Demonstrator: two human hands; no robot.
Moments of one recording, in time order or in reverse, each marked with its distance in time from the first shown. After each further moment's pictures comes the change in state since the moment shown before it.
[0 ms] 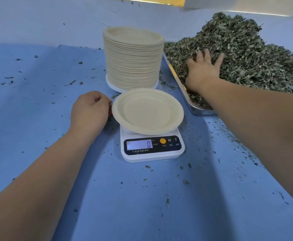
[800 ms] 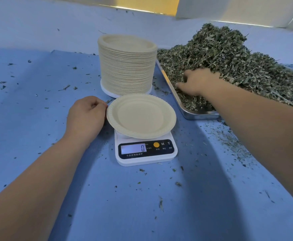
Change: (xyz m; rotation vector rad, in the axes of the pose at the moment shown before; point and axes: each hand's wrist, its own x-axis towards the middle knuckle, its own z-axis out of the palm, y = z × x) left_hand 0.003 -0.002 0.001 -0.007 -0.013 0.005; right_hand -0.015 0.019 -0.025 0.090 -0.195 0.015
